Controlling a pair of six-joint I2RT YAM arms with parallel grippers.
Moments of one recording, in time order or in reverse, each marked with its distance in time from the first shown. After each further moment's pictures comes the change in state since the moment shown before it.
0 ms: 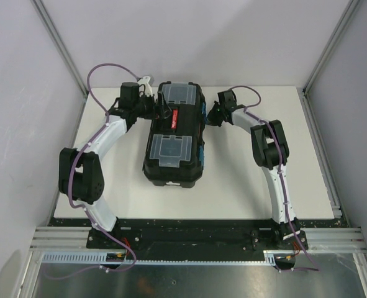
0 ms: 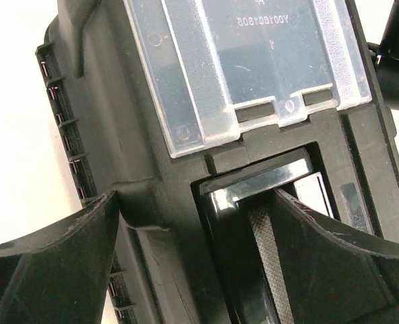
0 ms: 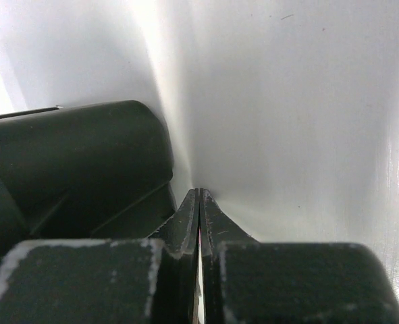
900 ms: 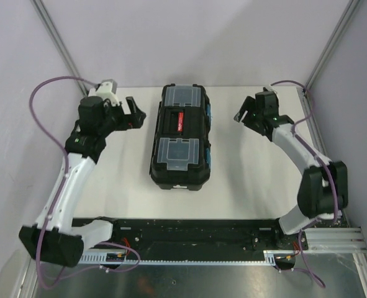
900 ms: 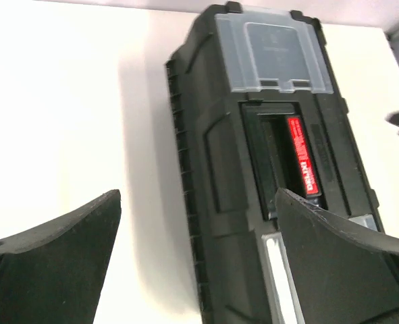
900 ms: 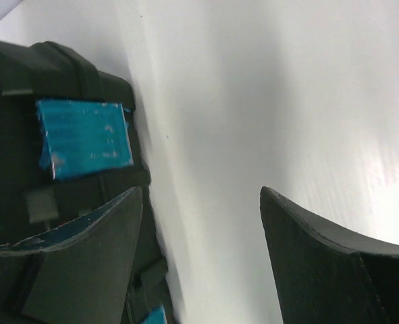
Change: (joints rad) left arm 0.078 -0.561 -0.160 -0.204 -0.169 -0.005; right arm -0.124 -0.780 -0.607 -0.057 0.296 -0.179
